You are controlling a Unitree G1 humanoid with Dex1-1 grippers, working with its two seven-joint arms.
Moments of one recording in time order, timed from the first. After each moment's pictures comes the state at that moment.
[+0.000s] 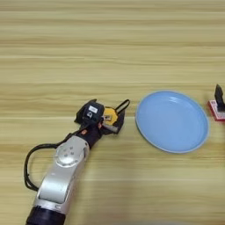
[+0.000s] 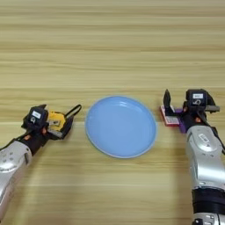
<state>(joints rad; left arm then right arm) 0.04 0.10 -0.18 -0.07 -0.04 0.19 -0.24 -0.15 -0.30 -0.24 0.20 0.10 0.01 0.11</state>
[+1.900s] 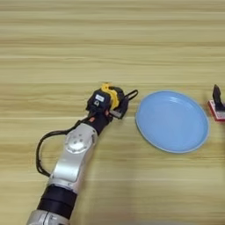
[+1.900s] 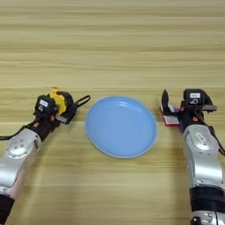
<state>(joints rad) -0.15 0.02 -0.17 0.17 -0.04 -0.03 -0.26 -0.17 -0.30 -0.23 0.21 0.10 0.01 0.09</state>
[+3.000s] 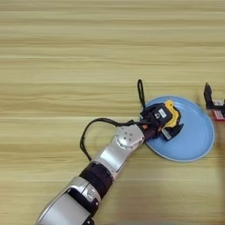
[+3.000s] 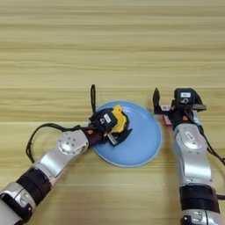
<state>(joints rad) -0.41 -0.11 -0.48 0.65 0.11 -0.14 -0.34 -0.18 -0.23 -0.20 0.21 0.08 -0.01 0.07</state>
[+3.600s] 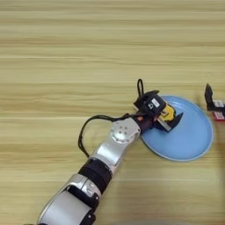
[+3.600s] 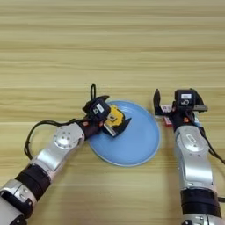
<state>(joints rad) -0.42 -0.12 -0.37 0.64 0.05 -0.21 -0.36 -0.15 -0.24 -0.20 0.16 0.06 -0.01 0.07</state>
